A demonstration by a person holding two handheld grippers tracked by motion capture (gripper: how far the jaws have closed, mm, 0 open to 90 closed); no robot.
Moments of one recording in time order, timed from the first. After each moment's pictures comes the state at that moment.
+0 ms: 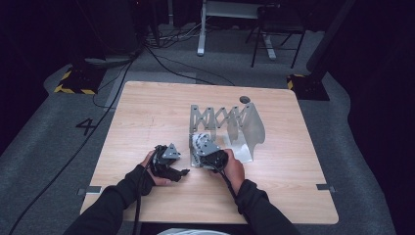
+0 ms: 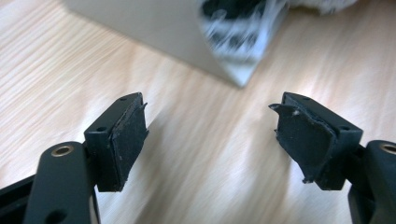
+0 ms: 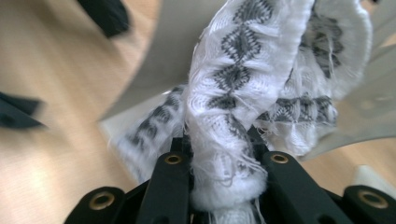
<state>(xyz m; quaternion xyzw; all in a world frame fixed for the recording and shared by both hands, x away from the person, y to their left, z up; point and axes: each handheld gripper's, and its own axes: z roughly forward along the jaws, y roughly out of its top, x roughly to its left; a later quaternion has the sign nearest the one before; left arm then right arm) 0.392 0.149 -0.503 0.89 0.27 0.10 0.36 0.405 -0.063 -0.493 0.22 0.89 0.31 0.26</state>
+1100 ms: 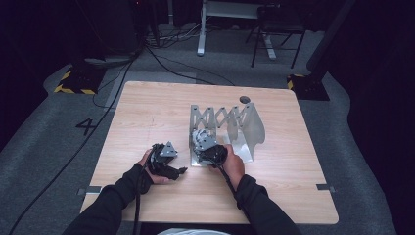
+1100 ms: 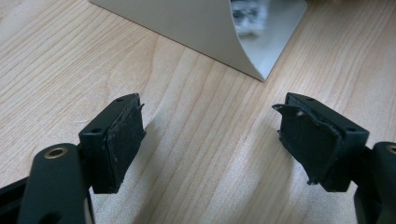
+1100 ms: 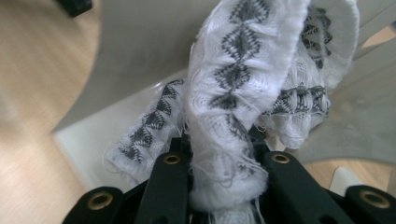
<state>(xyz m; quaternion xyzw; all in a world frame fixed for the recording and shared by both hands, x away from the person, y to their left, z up) 0.395 0.153 -0.503 0.89 0.27 0.10 0.36 0.421 -0.059 -0.492 0.23 0.89 0.29 0.28</state>
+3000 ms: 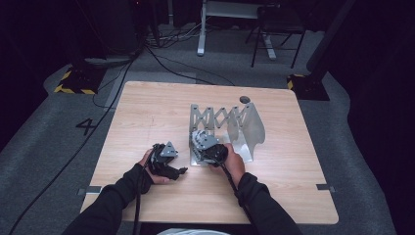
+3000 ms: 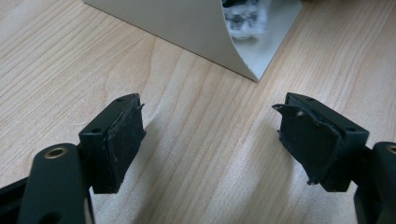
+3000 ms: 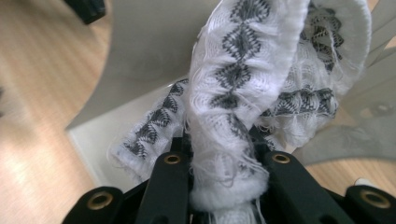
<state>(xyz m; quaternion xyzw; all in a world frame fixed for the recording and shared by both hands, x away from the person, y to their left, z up) 0.395 0.152 -0.503 0.89 0.27 0.10 0.36 0.424 -0.065 -0.492 0.22 0.90 0.31 0.24</state>
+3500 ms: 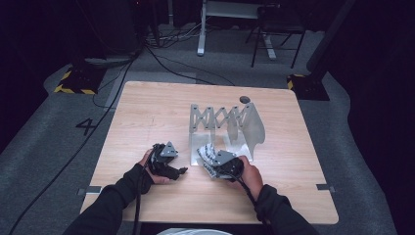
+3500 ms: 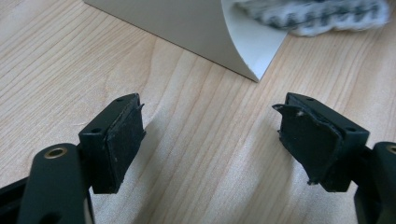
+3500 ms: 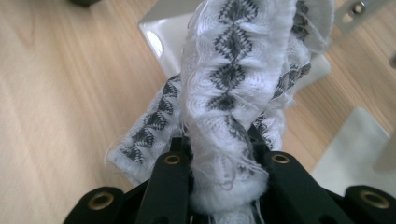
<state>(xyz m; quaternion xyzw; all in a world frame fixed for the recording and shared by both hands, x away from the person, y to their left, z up) 0.395 0.152 -0.503 0.89 0.27 0.10 0.36 0.377 -0.114 -0.487 0.18 0.91 0.29 0.22</state>
